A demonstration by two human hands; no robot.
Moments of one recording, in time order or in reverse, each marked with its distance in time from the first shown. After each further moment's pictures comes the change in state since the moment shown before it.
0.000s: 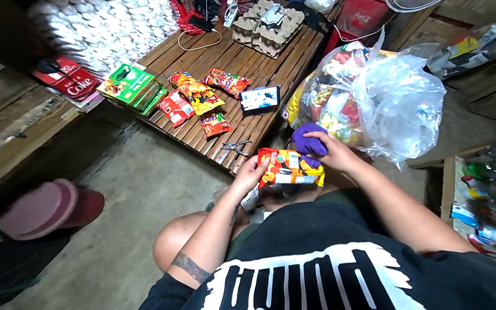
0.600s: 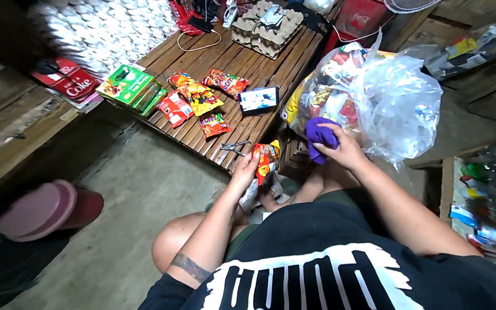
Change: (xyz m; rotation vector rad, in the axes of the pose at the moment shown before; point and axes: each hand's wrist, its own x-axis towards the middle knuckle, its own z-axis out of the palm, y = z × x) left_hand 0.003 -0.001 -0.002 -0.015 0.147 -0.037; right_hand -0.007 0.004 -0.012 -0.011 0.211 0.131
